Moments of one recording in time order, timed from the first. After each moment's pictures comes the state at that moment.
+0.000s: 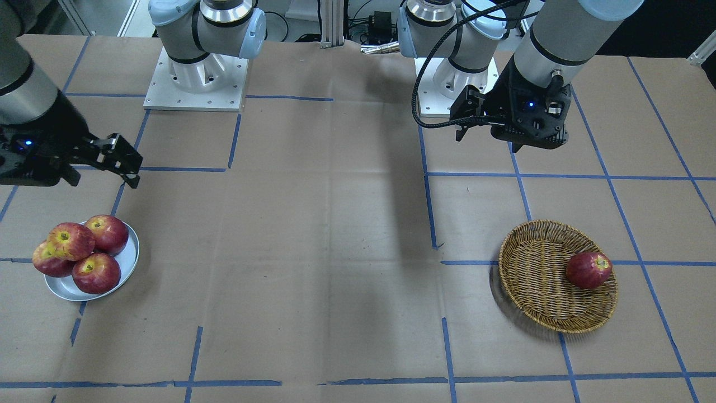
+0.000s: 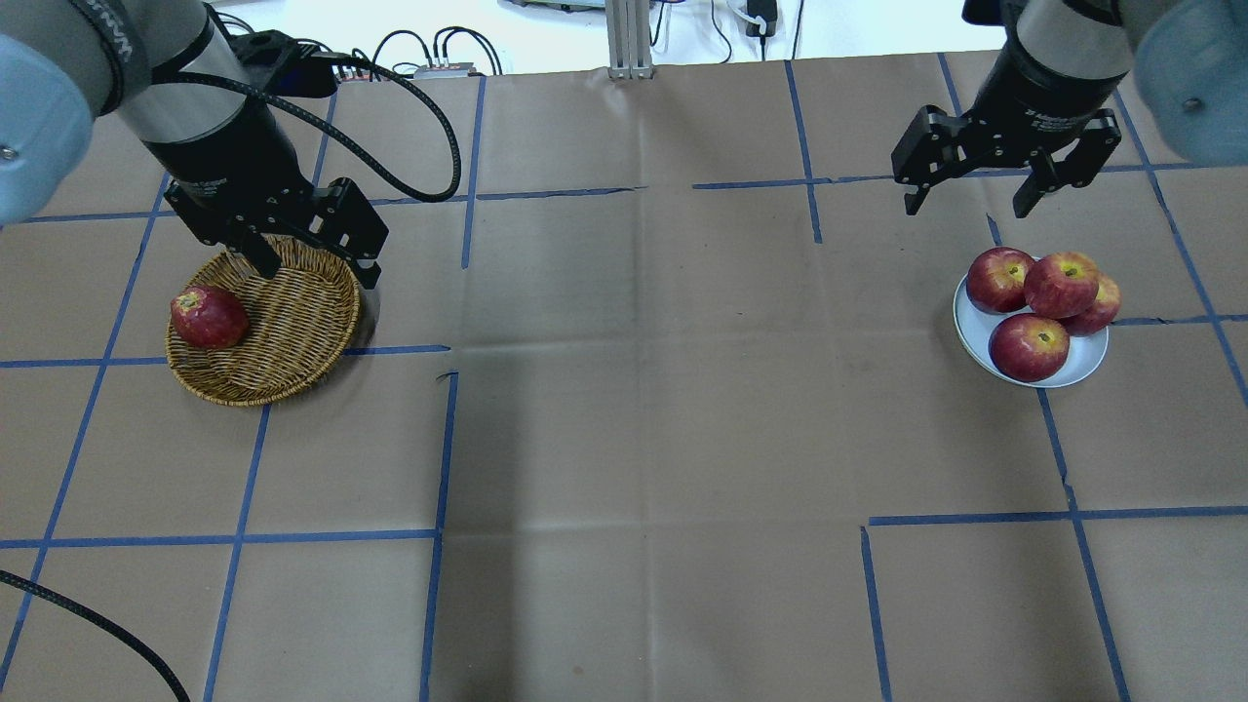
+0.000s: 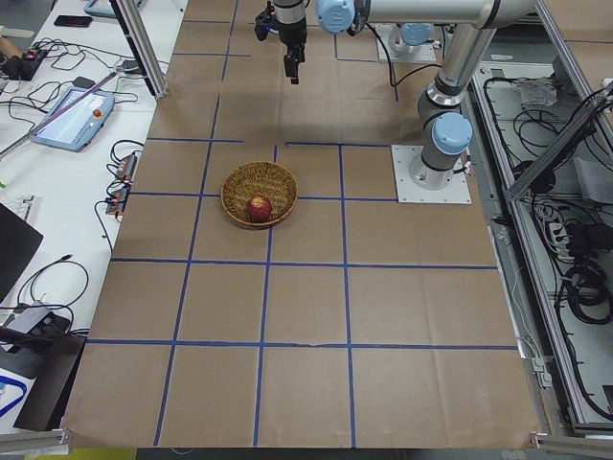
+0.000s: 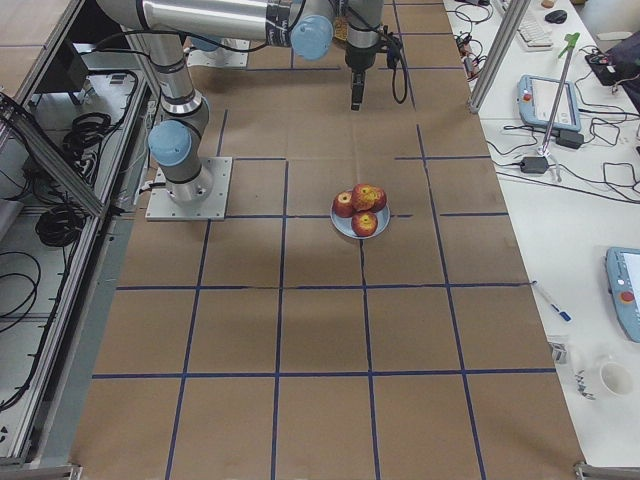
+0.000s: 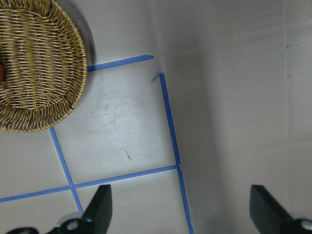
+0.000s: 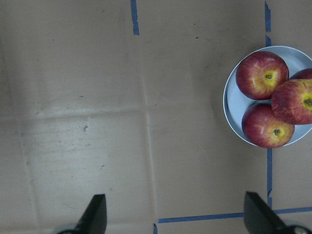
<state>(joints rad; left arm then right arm) -1.53 -1.58 -1.56 -1.68 1.54 0.24 1.50 -1.53 1.58 -1.63 -1.57 0.02</state>
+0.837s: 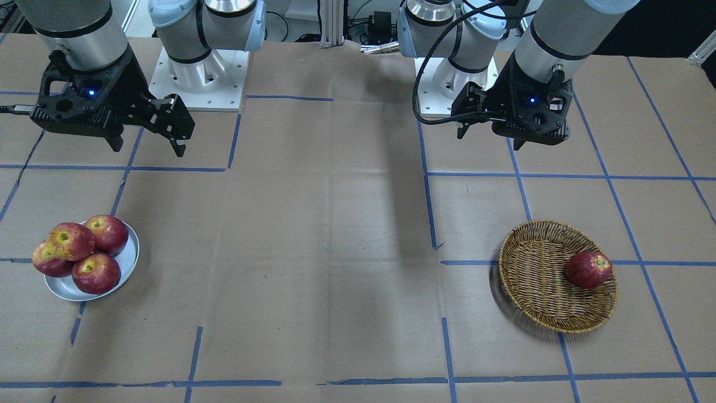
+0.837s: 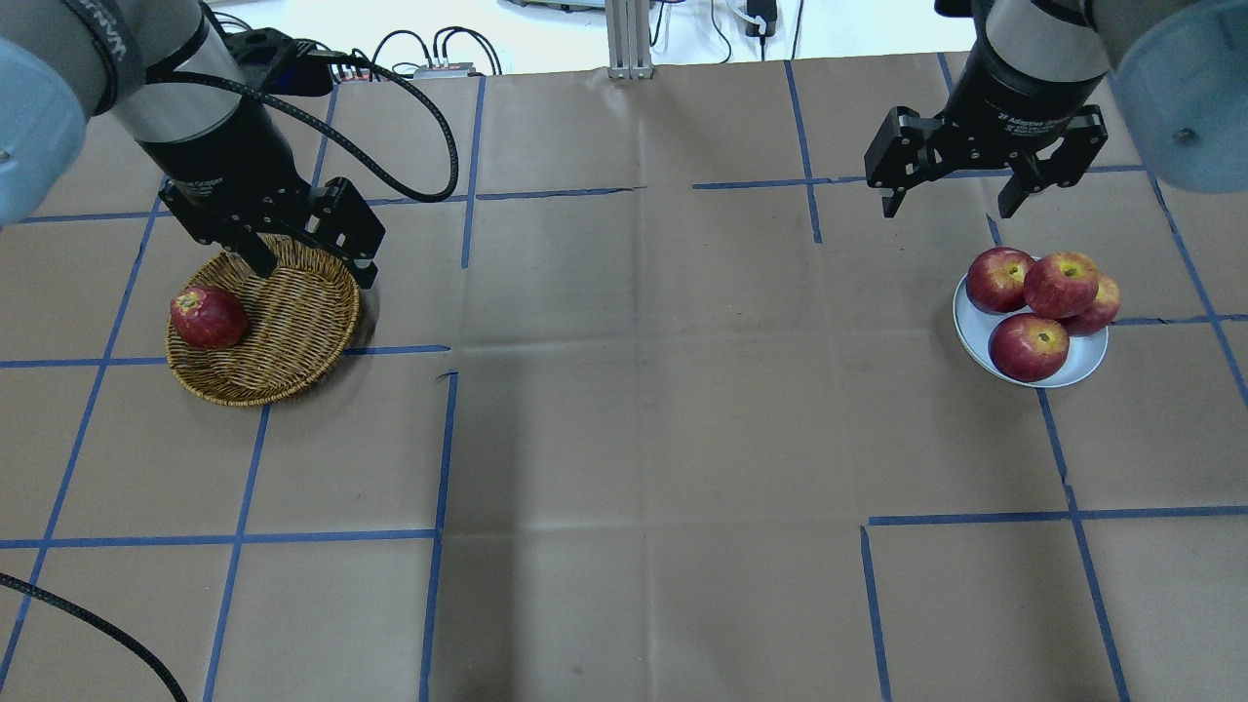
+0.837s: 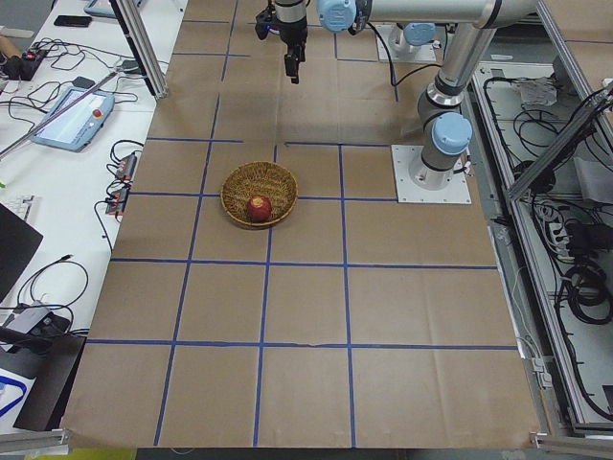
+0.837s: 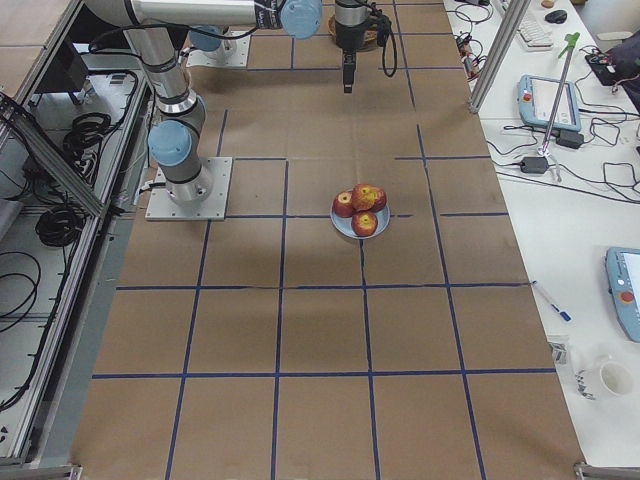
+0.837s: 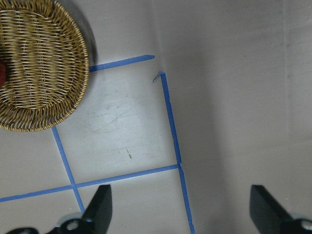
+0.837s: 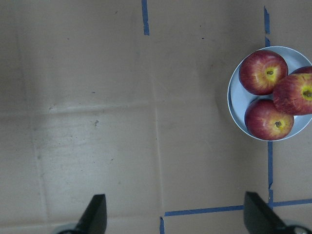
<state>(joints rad) -1.53 -1.57 -1.56 -1.68 1.55 0.23 1.54 -1.58 1.59 -1.62 -1.59 0.05</state>
